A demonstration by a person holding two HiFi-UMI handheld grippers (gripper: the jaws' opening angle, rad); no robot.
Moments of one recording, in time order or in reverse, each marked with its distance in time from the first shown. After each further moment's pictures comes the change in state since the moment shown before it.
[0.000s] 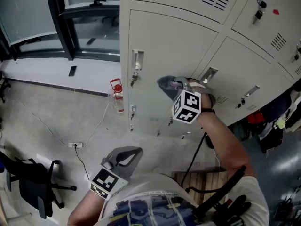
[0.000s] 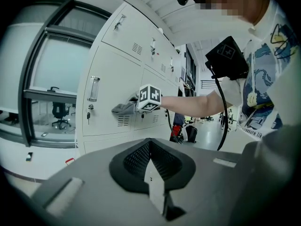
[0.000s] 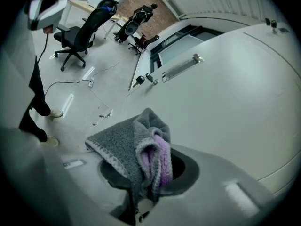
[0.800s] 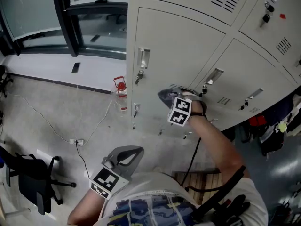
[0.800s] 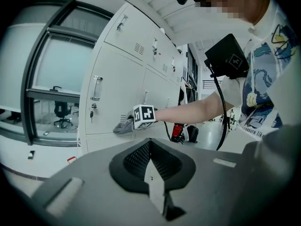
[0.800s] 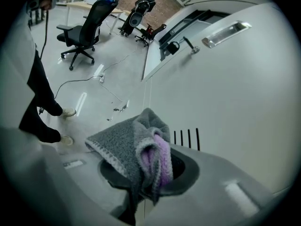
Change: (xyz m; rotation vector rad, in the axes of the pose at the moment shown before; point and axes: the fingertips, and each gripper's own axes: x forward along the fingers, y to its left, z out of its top) left arm -0.006 0.004 -0.002 -0.017 0.000 0.021; right arm 0.069 0.085 -0.021 0.005 0.089 0.180
